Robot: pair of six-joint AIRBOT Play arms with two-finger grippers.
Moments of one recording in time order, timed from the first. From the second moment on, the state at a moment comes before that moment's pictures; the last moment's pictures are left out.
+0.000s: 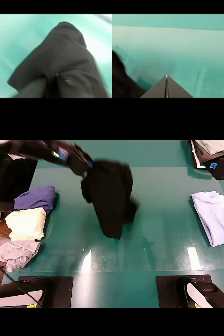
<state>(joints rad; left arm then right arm) -0.34 -1.43 1.82 0.97 -1.26 -1.10 -0.08 -0.83 1.36 -1.12 1.12 1.43</state>
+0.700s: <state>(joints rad) -0.31 -1.41 1.37 0.95 -1.33 -1.37 -0.08 -0.84 1.38 -1.13 1.18 1.41</state>
